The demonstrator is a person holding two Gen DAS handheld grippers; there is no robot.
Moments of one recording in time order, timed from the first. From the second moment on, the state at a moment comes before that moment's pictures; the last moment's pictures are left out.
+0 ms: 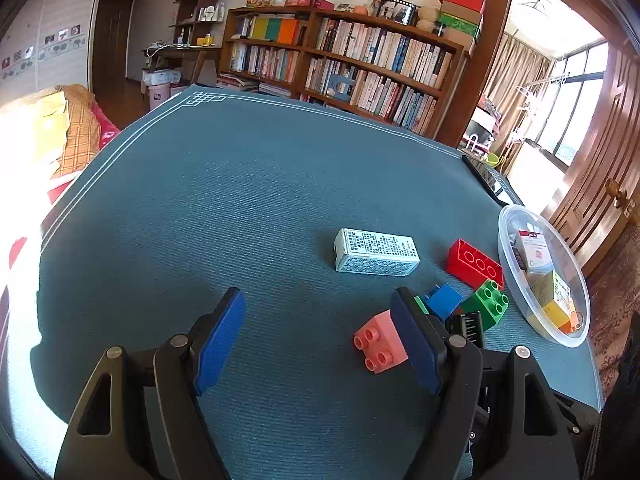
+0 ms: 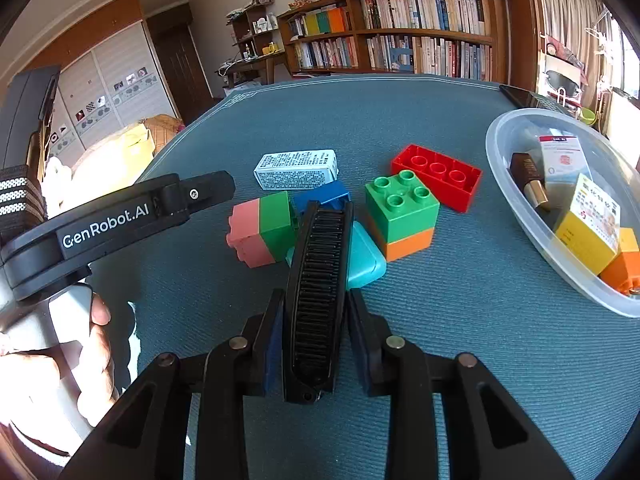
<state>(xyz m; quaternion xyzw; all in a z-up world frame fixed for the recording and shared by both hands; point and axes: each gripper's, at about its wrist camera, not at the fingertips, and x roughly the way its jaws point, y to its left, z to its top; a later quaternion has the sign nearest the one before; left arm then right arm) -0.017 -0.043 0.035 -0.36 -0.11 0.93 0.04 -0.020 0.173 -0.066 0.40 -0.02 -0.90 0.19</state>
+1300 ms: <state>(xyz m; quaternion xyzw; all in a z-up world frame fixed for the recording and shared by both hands) -0.022 -0.001 0.015 -0.40 -0.06 0.91 0.13 -0.002 0.223 -0.067 0.40 -0.04 -0.91 0.13</state>
